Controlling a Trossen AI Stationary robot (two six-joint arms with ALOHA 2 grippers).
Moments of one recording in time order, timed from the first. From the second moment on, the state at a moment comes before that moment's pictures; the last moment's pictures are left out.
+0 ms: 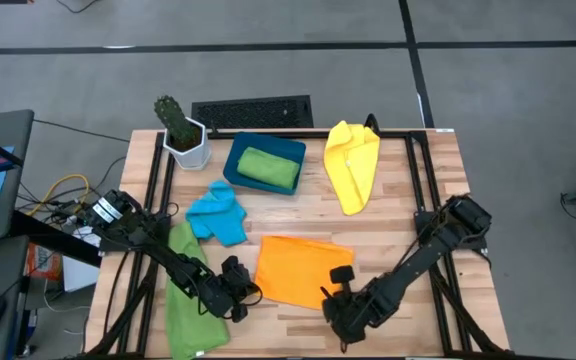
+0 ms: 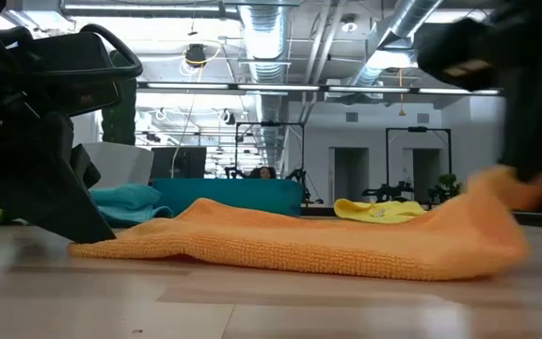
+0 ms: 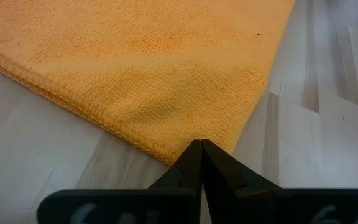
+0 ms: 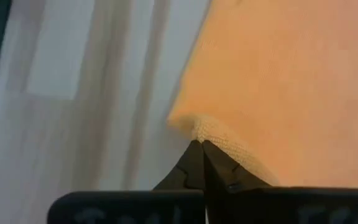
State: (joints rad) left arm -0.69 1.82 0.68 0.25 -0.49 -0.93; right arm 0.70 1.91 1.31 -0.68 0.28 0.39
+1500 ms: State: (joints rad) left arm -0.69 1.82 0.68 0.27 -0.53 -0.95; right arm 0.52 2.02 1.28 -0.28 0.02 0.06
